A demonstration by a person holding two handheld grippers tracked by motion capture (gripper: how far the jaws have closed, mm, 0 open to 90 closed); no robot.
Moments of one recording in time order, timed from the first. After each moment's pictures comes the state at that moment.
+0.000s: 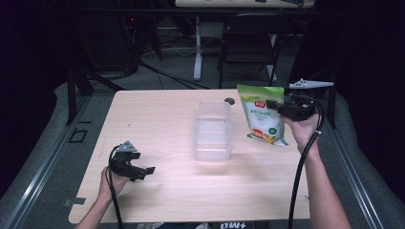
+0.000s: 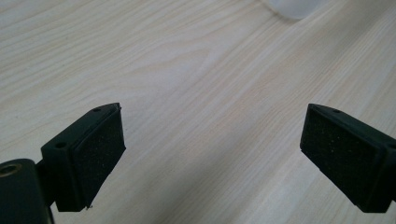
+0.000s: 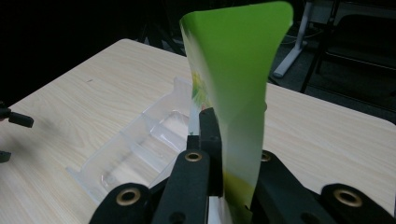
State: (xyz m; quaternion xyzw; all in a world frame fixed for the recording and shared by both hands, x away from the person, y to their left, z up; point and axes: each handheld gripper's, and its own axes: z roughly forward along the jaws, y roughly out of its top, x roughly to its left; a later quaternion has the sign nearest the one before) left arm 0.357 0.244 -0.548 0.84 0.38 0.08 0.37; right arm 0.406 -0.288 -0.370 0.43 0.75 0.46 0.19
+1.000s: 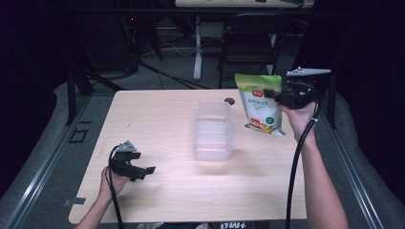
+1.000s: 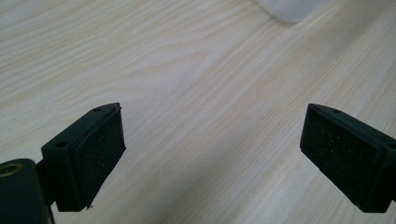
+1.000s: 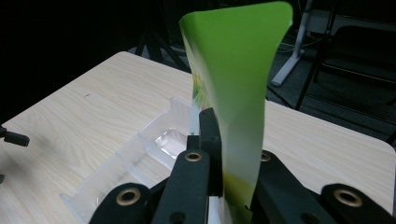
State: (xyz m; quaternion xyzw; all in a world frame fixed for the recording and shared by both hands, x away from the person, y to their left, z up) left arm 0.357 0.243 -0.547 0.84 0.38 0.07 0.38; right arm 0.428 -0.281 -0.351 0.43 0.74 0.47 0.20
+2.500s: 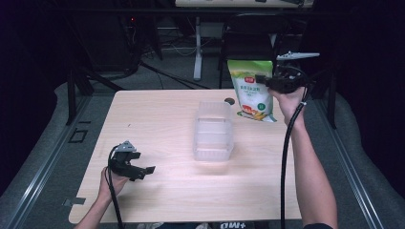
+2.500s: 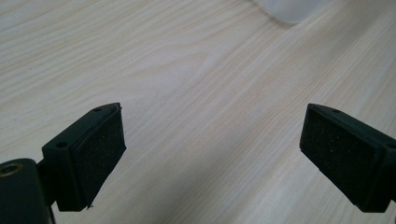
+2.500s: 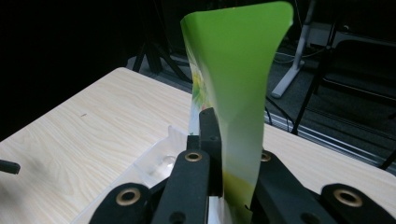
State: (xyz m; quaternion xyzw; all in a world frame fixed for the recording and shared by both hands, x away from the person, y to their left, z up) left arm 0.357 0.245 -0.547 0.84 0.38 0.07 0.38; right arm 0.465 -0.259 -0.331 0.42 0.74 0.48 0.21
